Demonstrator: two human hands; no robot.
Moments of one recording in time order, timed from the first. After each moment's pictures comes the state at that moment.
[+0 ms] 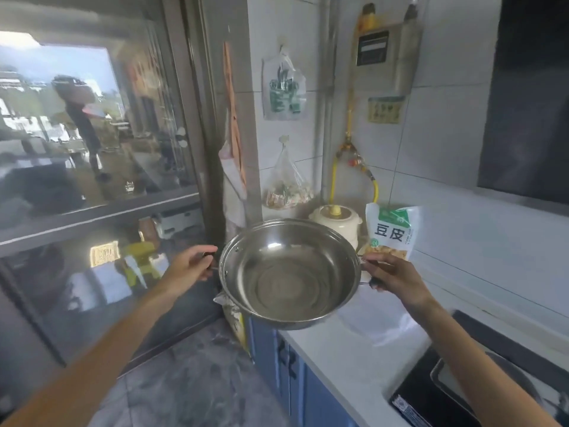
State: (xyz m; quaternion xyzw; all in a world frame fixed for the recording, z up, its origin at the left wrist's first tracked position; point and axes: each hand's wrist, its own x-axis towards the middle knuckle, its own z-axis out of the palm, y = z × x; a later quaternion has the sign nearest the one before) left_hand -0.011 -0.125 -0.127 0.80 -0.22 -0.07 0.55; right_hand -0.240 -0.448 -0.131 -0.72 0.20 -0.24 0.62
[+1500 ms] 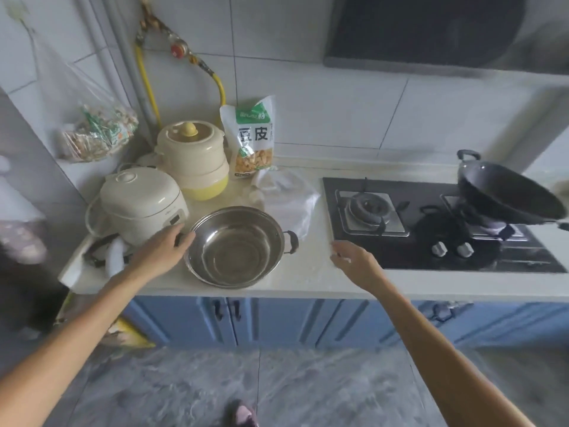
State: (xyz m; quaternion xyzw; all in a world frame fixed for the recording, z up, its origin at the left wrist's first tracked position) left_hand 0.183 -0.291 -0.255 0.76 -0.61 -0.20 0.15; right_hand -0.192 -0.317 -0.264 -0.67 0.63 -0.19 0.35
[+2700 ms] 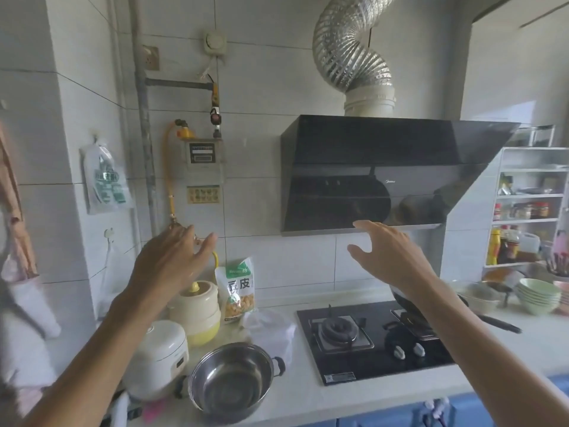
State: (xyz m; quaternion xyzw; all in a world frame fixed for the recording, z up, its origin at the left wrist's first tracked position) left_hand 0.112 -0.092 0.078 0.69 -0.66 0.13 0.28; right_hand -0.196 -0.079 0.079 -0.69 0.64 -0.32 -0.11
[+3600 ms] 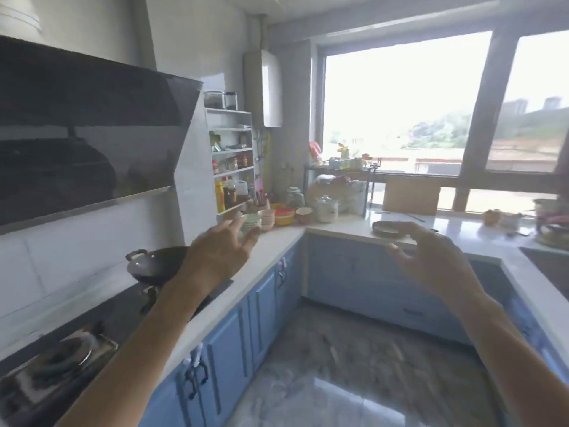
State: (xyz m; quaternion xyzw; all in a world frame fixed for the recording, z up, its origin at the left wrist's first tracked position) left_hand -0.384 -0.047 0.017 0.22 -0.94 -0.12 0.23; right_hand -0.527 0.219 0.001 -0.26 0.90 -0.31 -0.18
